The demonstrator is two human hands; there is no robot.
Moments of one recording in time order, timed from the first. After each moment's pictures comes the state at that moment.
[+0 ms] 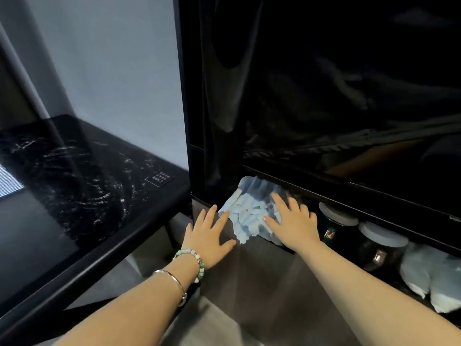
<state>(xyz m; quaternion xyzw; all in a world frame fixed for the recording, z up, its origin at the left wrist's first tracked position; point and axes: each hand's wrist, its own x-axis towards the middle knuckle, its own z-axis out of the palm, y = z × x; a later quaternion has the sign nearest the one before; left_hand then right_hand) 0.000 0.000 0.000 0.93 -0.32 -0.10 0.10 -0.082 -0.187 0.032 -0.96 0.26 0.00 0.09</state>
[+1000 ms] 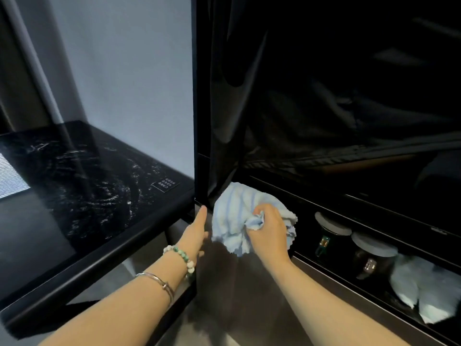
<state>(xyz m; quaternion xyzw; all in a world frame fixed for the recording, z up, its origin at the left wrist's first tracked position) -0.001 0.015 0.018 0.68 0.03 -0.30 0.67 -0.094 -0.113 0.053 -0.85 0.18 -0.27 0.41</state>
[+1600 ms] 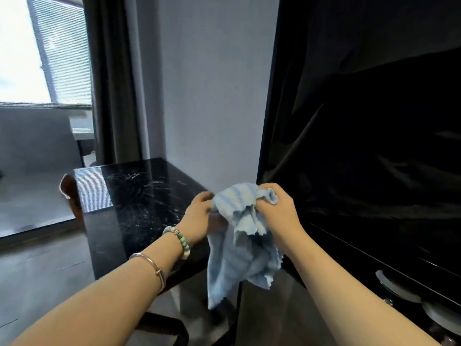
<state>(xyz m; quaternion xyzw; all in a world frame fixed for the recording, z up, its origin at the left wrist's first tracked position) 0.015 0.143 0.132 0.85 -0.22 0.07 0.48 -0.071 -0.020 0.182 -0.74 -0.03 -0.21 0.64</state>
